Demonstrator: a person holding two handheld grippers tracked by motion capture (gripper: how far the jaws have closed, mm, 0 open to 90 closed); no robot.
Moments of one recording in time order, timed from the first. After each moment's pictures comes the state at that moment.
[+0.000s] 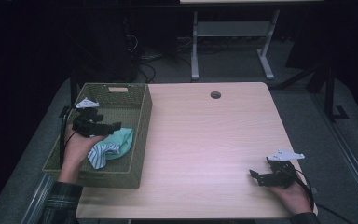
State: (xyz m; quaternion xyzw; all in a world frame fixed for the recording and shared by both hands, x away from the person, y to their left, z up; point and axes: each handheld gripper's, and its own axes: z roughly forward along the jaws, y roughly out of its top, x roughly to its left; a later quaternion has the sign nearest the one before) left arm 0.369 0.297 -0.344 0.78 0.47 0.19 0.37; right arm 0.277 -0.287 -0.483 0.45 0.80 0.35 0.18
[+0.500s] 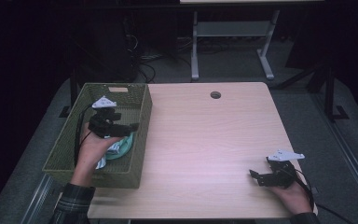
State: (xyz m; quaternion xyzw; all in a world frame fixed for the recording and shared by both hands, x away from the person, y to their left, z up) left arm 0.356 0.242 -0.328 0.80 0.42 0.16 0.40; right arm 0.277 -0.287 -0.483 0.45 0.80 0.35 0.18
